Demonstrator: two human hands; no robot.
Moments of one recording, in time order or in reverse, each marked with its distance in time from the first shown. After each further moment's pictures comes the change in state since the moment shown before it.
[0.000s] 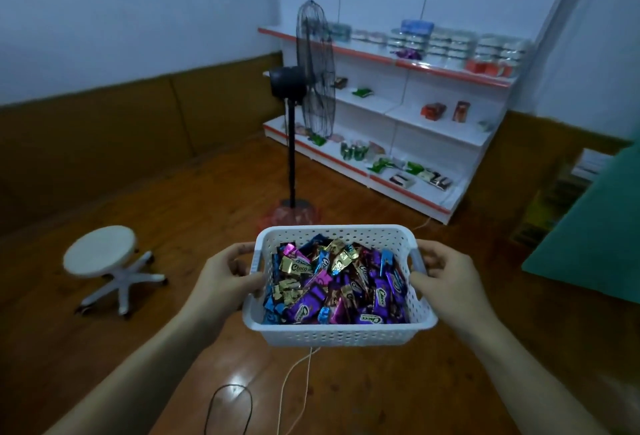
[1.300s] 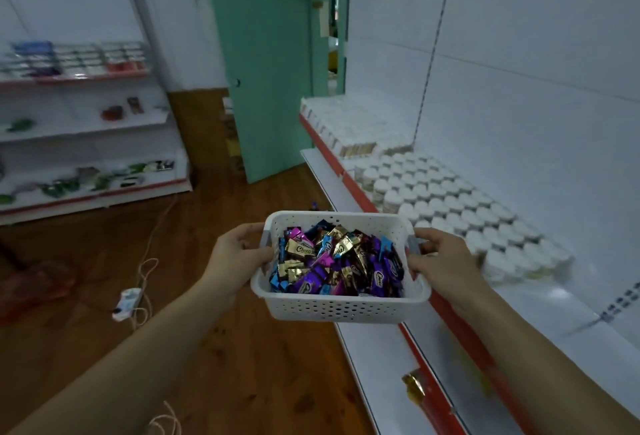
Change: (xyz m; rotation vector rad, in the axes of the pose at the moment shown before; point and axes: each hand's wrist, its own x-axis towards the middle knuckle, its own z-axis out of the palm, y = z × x) left_hand -0.617 -0.113 0.063 0.234 -0.905 0.294; right_hand -0.887 0.034 -0.076 0.066 0.972 0.397
